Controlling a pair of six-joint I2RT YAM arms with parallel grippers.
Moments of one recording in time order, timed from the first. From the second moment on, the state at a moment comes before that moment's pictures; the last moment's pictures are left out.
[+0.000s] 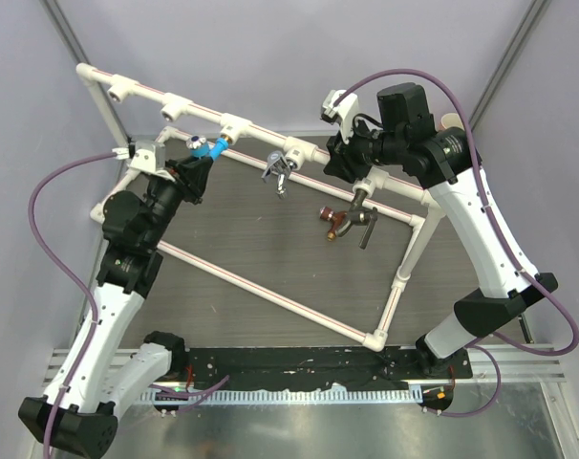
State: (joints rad) left arm -0.26 0.85 0.93 0.12 0.15 -0.21; right arm 0.51 1.56 2.03 -1.04 -0.39 -0.41
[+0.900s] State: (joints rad) left arm -0.35 0.84 0.89 0.20 0.02 -0.08; right arm 0.51 1.56 2.03 -1.03 -0.39 -0.41
